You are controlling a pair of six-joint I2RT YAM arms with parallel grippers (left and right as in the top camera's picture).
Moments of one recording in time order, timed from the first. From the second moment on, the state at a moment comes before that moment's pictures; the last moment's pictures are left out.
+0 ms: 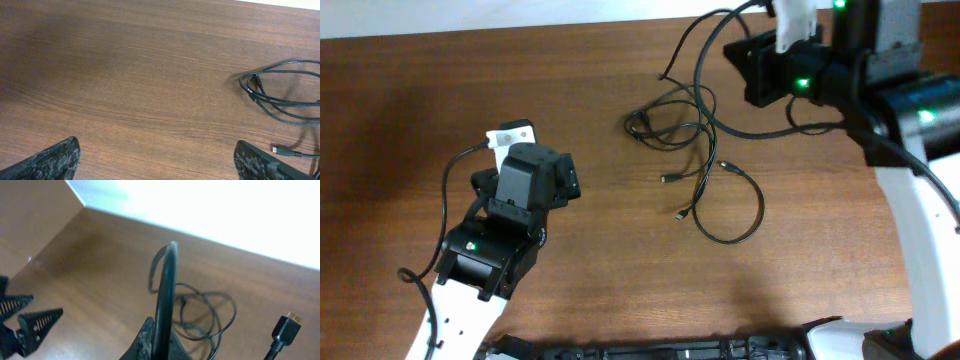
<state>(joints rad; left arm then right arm) -0.40 1.07 1.07 -0.80 -0.44 -0.41 0.23 1.50 1.95 -1.02 -0.39 0.02</state>
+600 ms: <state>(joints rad) -0.40 1.07 1.07 -0.80 -0.44 -0.41 0.23 1.39 2.14 -0.96 -0.07 -0.08</state>
